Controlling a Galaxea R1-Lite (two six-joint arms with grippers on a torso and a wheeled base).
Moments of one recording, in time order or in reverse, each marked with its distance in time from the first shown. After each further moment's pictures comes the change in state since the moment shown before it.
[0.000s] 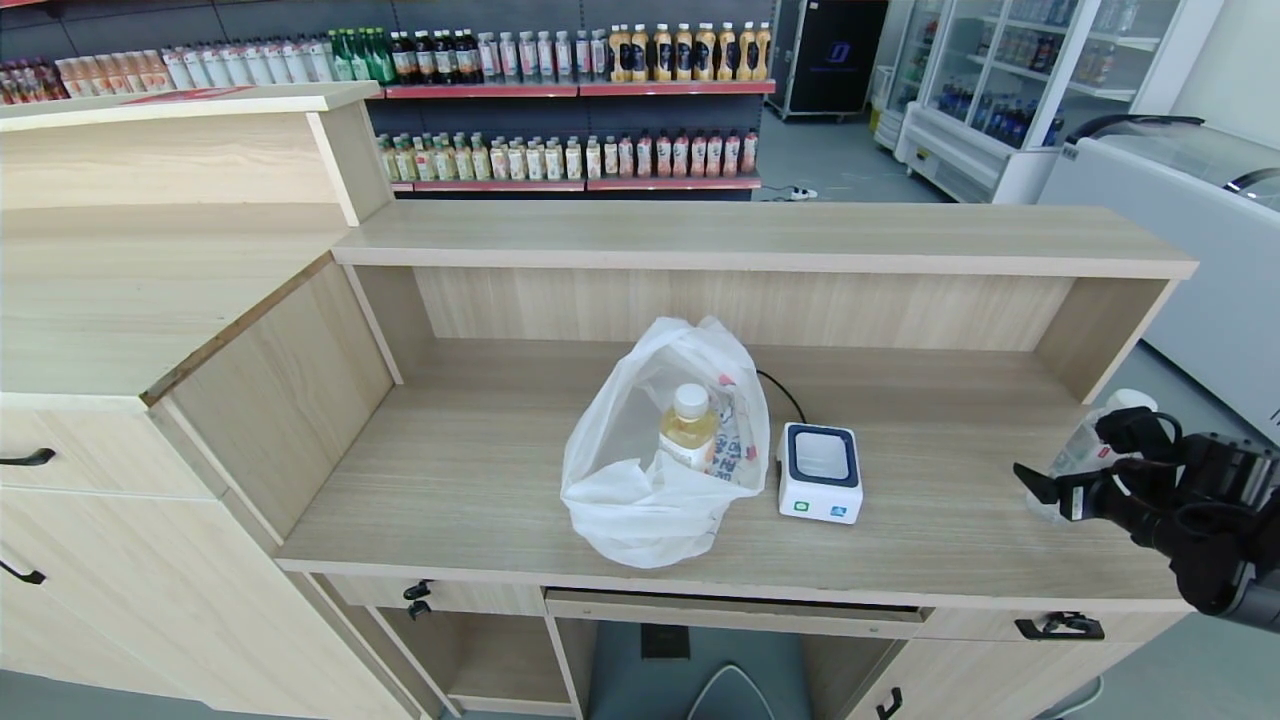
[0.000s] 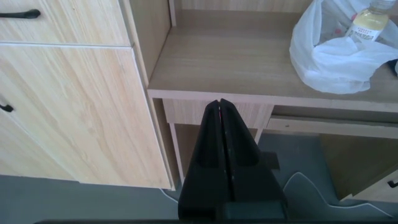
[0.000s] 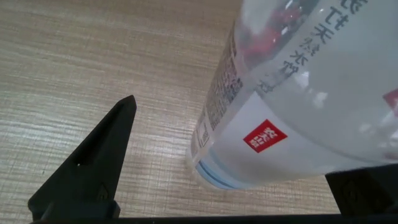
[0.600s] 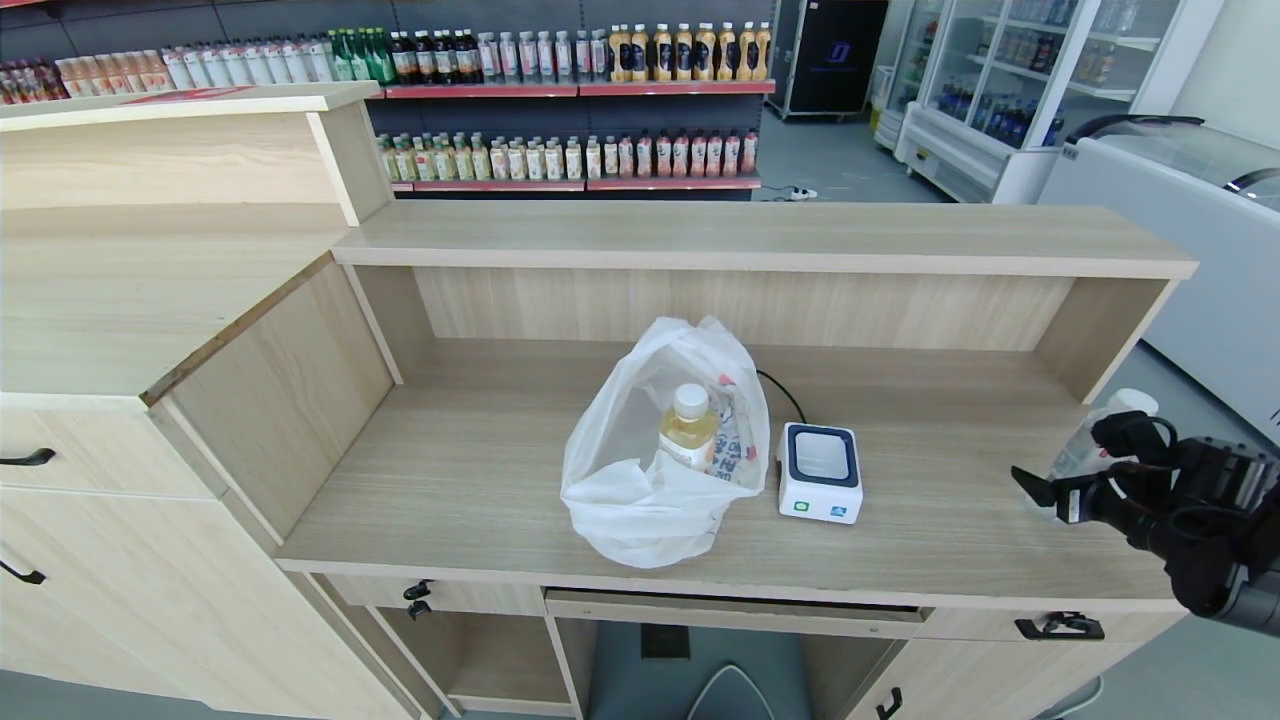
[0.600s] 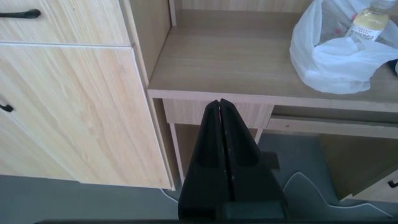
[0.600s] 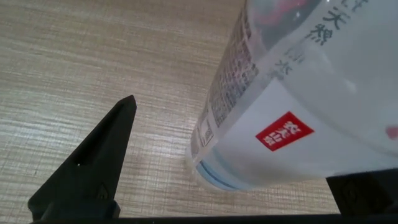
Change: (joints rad) left arm 0.000 0.000 0.000 0.000 0.000 0.000; right arm -0.003 0.026 -0.013 -0.012 0.001 -0.003
